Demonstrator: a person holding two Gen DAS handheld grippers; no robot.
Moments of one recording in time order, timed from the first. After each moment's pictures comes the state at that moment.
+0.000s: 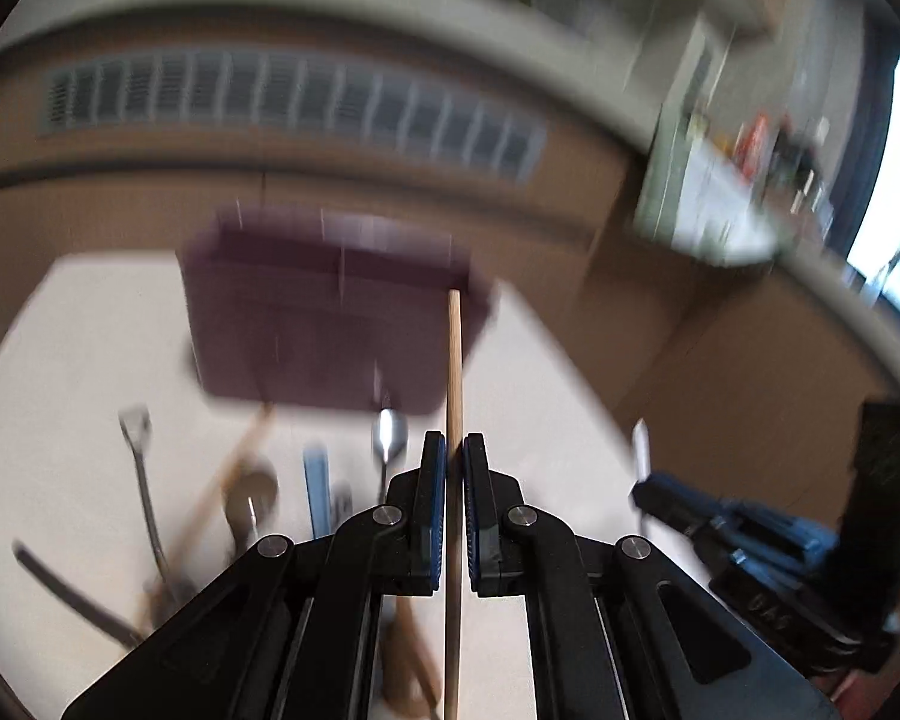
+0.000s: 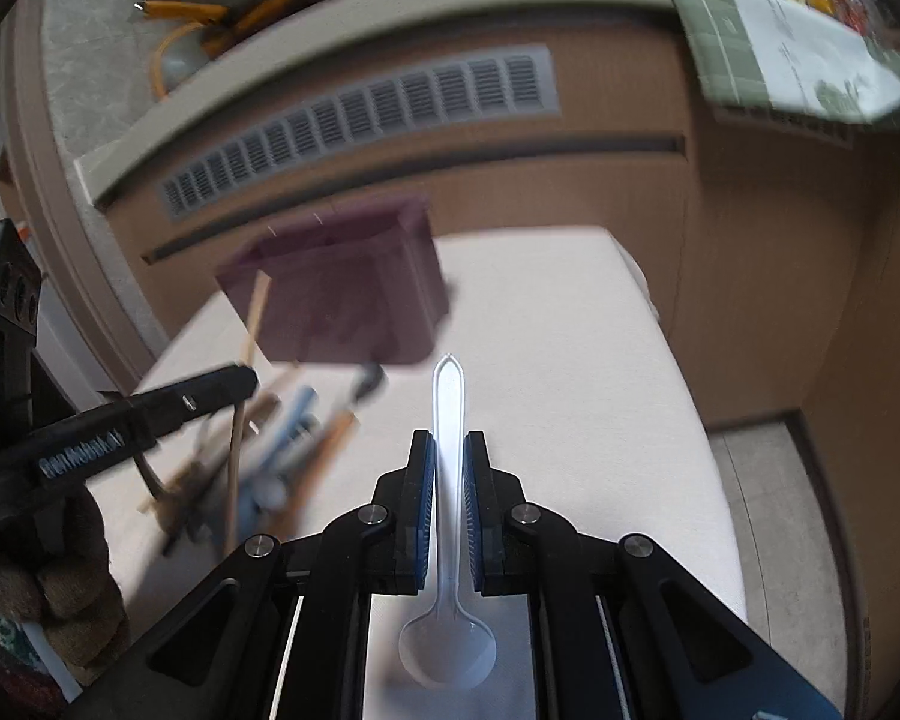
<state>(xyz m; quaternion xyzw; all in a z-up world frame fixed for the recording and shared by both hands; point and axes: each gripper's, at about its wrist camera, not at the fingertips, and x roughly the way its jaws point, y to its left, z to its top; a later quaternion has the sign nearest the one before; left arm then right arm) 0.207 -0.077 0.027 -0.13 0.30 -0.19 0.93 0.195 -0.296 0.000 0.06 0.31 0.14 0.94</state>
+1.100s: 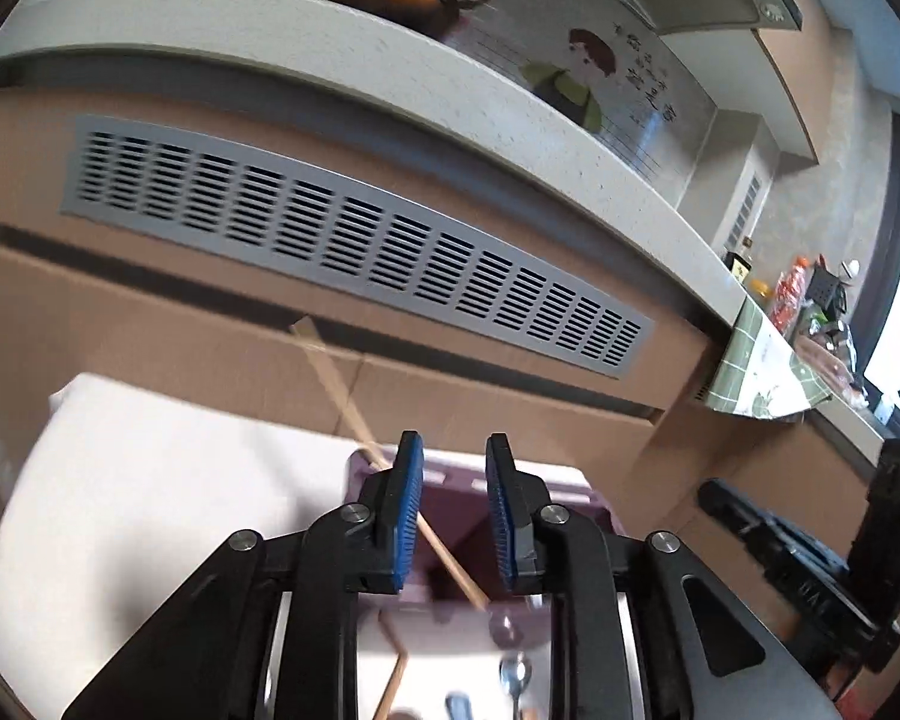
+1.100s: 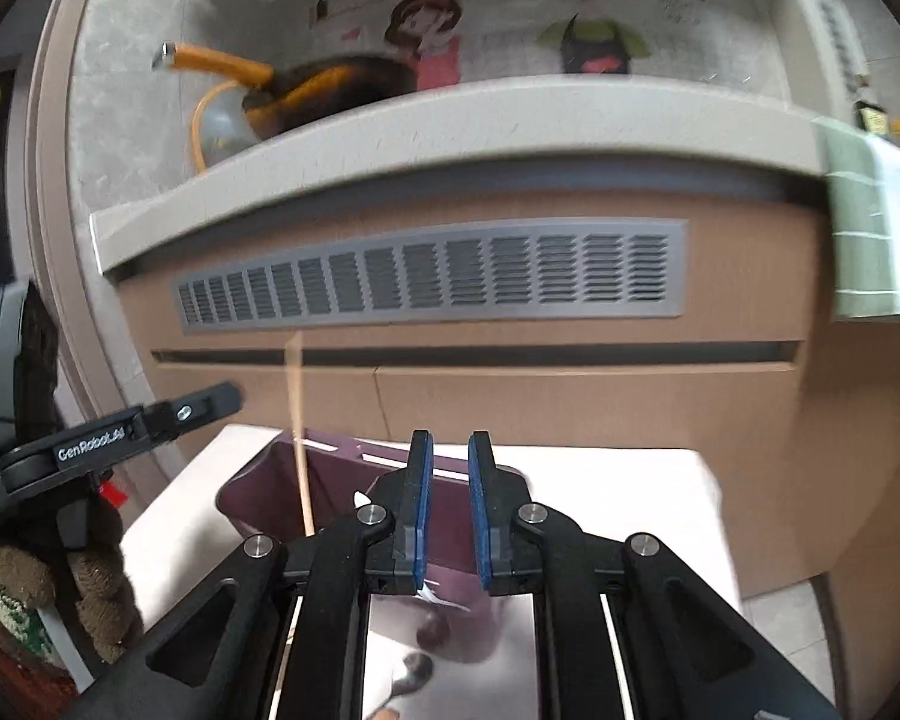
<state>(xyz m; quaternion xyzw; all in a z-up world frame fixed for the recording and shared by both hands) 0.312 0.021 0.040 -0.19 0.22 -0.15 0.95 0.295 -0.250 0.046 0.02 0.21 0.15 0.97</state>
